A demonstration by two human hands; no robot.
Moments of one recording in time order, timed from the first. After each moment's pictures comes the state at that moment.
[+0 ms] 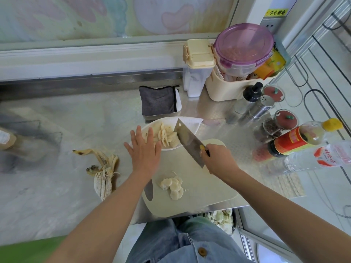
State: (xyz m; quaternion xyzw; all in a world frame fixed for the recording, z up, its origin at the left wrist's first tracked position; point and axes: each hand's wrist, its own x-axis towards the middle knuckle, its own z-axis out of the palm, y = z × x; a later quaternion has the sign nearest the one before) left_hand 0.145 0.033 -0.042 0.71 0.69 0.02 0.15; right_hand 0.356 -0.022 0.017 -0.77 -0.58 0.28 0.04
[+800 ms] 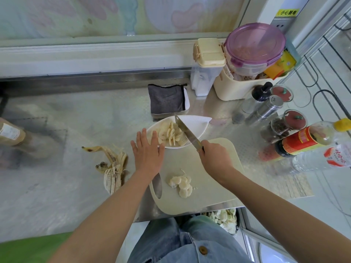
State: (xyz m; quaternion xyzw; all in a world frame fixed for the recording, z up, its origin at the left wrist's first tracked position) left_hand 0.121 0.030 -0.050 0.73 0.67 0.00 0.15; right_hand 0.318 -0.016 0.010 -0.76 -0.62 0.19 0.01
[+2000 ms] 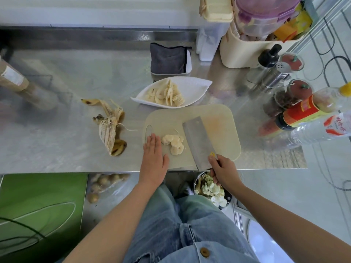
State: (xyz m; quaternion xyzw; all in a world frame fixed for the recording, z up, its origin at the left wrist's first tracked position) left_hand 0.138 -0.132 -0.085 0.71 0.64 0.09 0.26; right_hand 0.365 -0.168 -0.059 -0.73 -0.42 0.49 0.22
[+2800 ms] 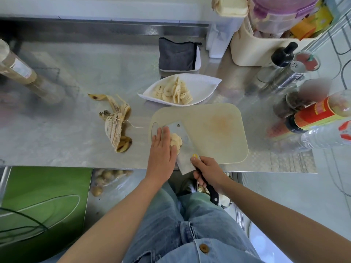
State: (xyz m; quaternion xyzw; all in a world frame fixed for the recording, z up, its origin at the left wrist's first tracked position) left_hand 0.148 -0.124 -0.068 0.70 0.62 0.19 0.30; right_hand 0.318 -0.153 -0.052 -0.62 -0.33 0.68 0.21
